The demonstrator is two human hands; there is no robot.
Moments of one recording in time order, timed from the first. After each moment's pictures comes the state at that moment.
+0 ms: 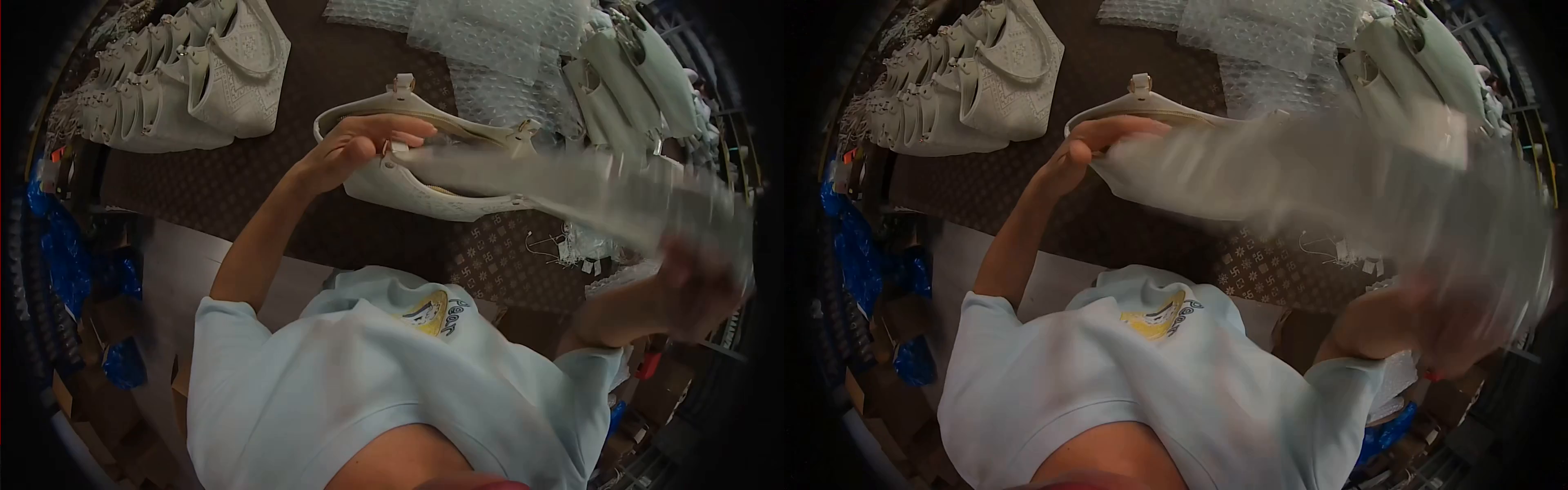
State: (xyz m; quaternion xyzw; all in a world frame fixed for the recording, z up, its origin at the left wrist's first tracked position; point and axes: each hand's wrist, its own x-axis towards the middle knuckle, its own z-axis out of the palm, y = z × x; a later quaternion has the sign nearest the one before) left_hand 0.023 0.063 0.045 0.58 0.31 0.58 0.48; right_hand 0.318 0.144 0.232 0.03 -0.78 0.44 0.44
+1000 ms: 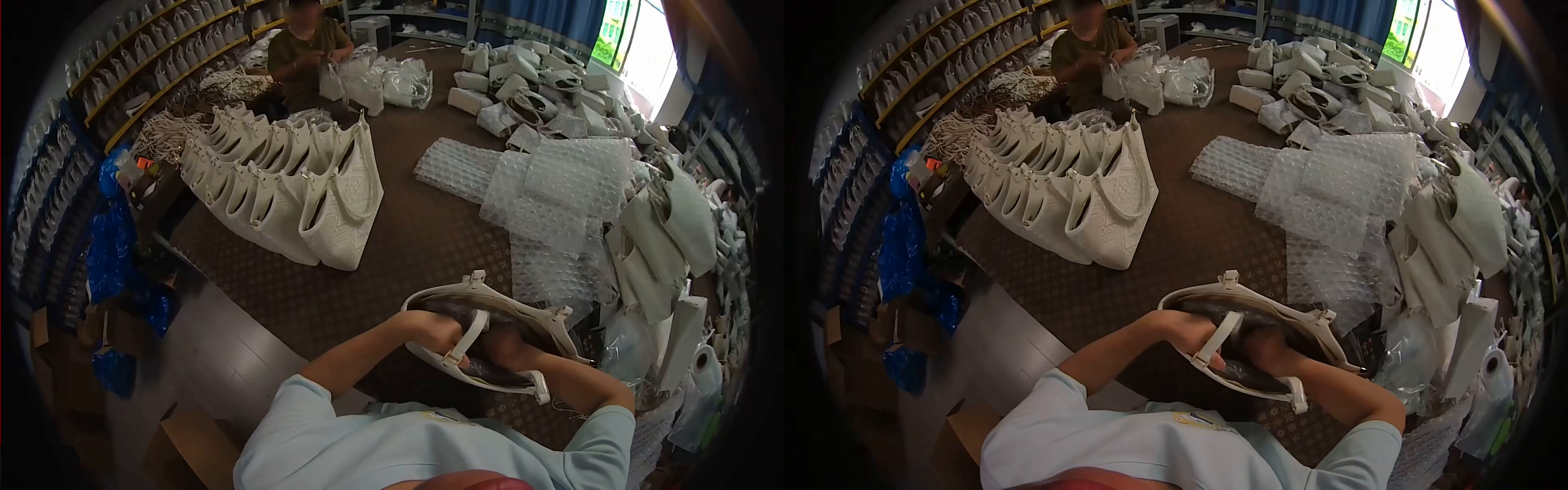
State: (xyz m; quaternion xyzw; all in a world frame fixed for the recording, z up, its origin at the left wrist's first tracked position) left_hand 0.023 0.077 0.039 0.71 0.50 0.10 0.49; right_hand 0.209 0.193 -0.030 -0.10 -0.97 0.02 -0.20
